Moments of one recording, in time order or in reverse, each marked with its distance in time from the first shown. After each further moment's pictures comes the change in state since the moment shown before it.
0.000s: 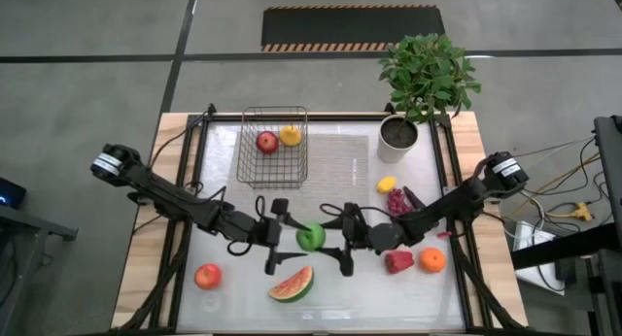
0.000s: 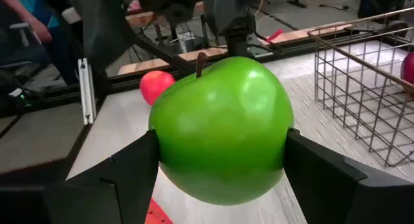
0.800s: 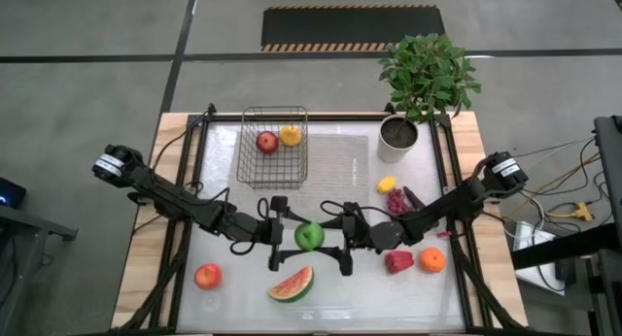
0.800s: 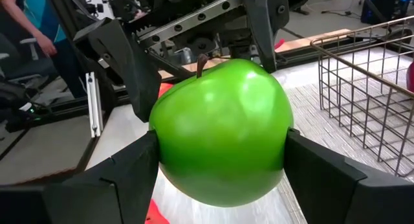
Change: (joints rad) left arm 0.012 0.026 -0.026 -0.011 -0.074 0.049; right arm -0.005 0.001 0.001 0.056 -0.005 0.000
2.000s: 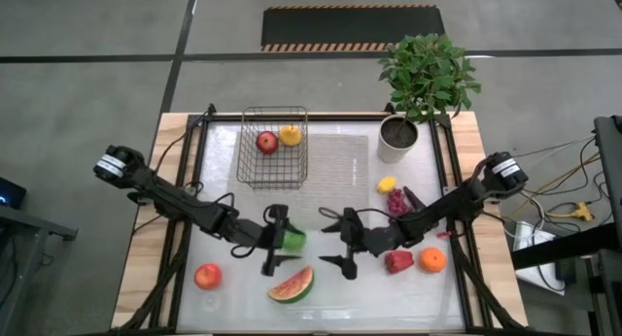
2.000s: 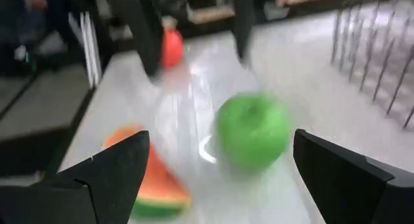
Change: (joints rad) left arm -0.026 0.010 -0.018 -0.111 0.093 -0.131; right arm 0.010 0.007 0.003 -0.206 -0.076 0.064
